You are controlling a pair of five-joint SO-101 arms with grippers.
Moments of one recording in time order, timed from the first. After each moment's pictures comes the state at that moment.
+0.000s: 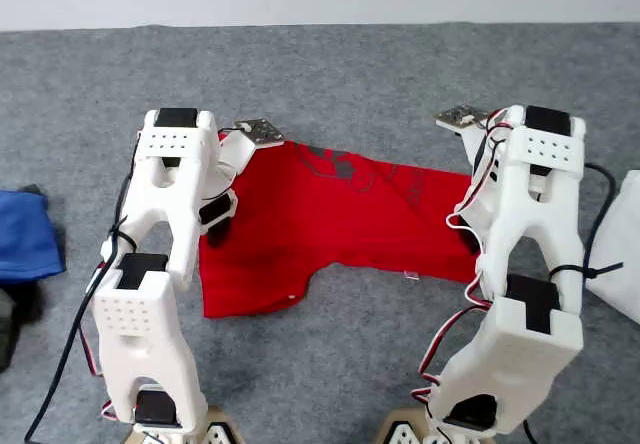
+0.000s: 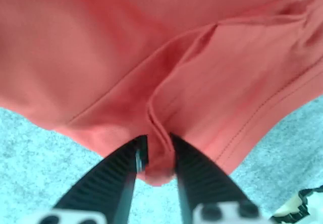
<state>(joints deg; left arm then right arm) -1.5 31.7 -14.4 98.9 -39.4 10.7 18.0 -10.6 100.0 42.2</state>
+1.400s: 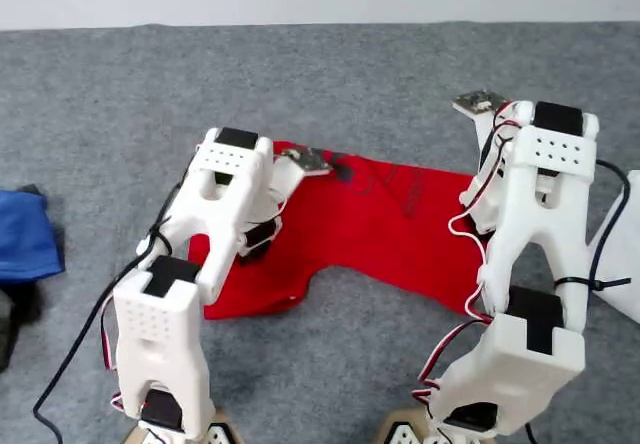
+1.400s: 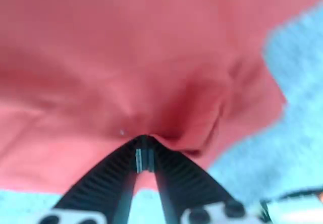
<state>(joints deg) 10.0 30.5 -5.9 97.1 -30.0 10.7 12.7 -10.7 100.4 33.9</state>
